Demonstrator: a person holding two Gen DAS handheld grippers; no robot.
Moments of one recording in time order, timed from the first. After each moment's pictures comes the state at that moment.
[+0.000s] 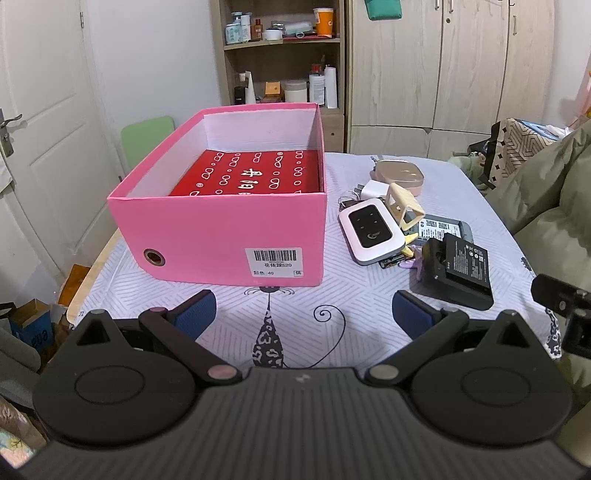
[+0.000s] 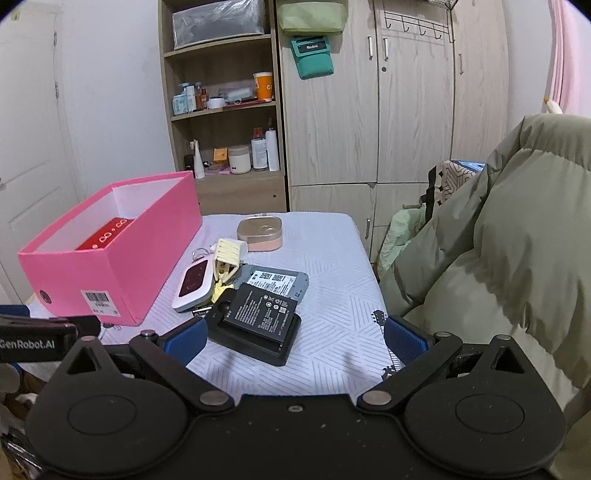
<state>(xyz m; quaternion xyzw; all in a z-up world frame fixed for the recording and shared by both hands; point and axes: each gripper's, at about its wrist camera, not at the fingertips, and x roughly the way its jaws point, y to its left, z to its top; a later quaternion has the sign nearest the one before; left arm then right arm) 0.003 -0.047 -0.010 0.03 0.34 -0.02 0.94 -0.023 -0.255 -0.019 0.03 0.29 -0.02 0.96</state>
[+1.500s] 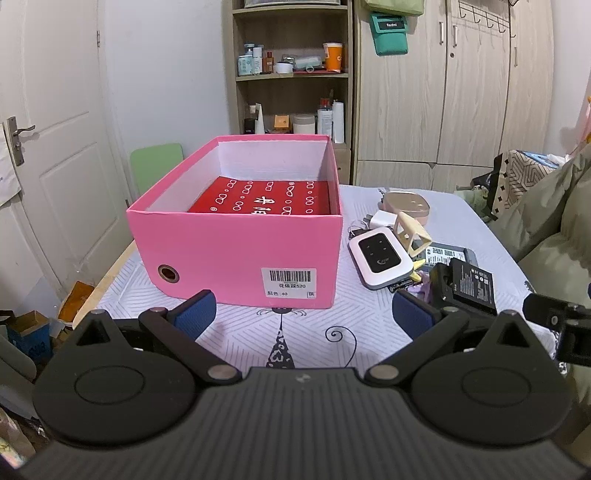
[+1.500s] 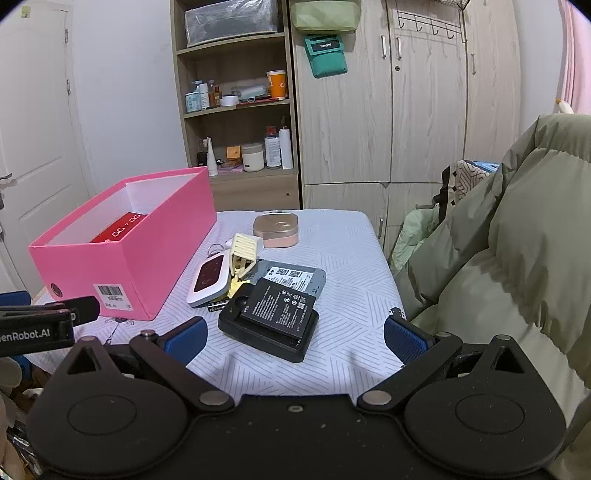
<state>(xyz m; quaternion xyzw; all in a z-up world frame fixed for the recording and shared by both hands) -0.013 -0.035 -0.013 0.01 0.28 -0.01 0.96 -0.024 -0.247 -0.023 0.04 0.29 0.00 0.96</state>
